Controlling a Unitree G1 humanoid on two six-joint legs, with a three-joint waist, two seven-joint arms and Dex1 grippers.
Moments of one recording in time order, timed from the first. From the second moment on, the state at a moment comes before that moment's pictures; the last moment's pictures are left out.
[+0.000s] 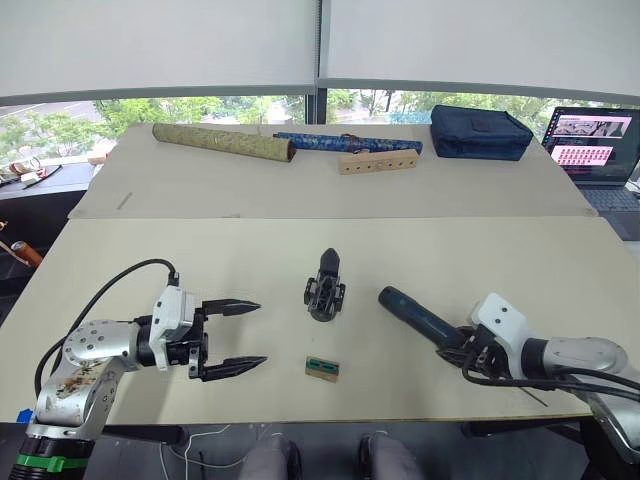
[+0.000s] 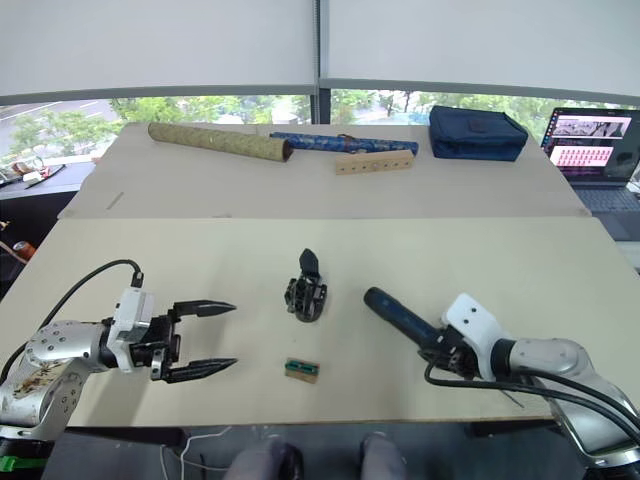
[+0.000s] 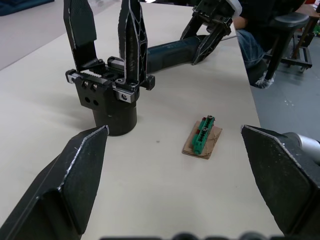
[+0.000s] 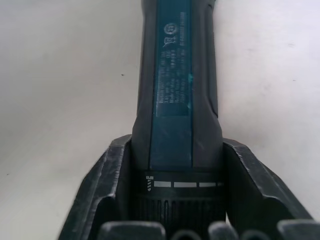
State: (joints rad) left arm -0.02 0.74 0.13 -0.21 -0.55 0.16 -1.31; right arm 0.07 -0.93 -0.06 -0.44 0.34 0.68 0.80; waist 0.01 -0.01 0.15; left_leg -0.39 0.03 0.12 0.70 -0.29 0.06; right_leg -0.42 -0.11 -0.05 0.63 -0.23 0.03
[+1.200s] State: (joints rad) left arm -0.05 0.73 0.02 -0.22 -0.53 0.20 -1.31; right arm -0.87 -1.15 0.78 -0.42 0.36 1.45 1.01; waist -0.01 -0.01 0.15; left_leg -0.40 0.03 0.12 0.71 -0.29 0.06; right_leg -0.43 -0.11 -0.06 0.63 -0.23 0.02
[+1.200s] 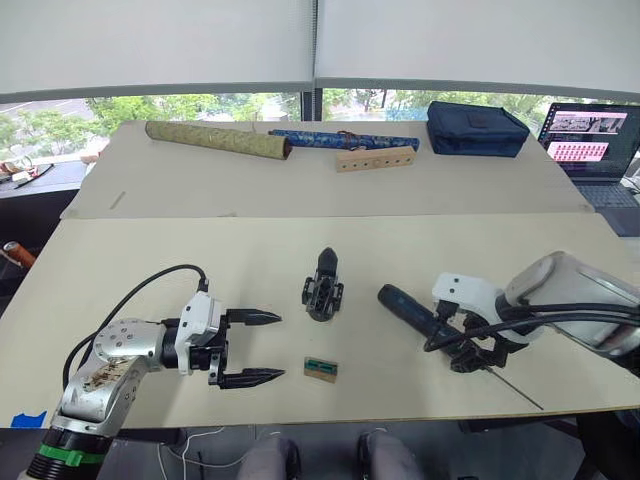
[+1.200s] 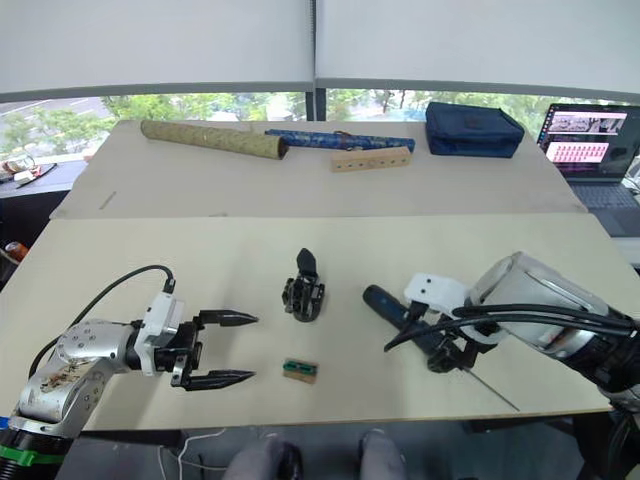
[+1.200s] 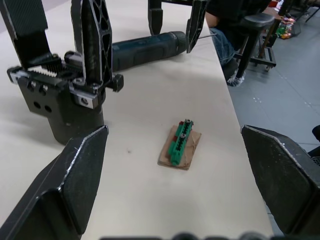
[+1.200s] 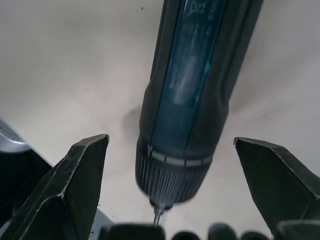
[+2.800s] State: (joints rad) left arm -0.09 0.77 -0.01 -0.10 -0.47 0.13 -1.41; right arm -0.25 -0.57 -0.41 -0.76 0.89 0.77 0.91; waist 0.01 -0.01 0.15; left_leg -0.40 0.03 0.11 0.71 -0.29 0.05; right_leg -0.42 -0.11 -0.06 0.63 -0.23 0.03
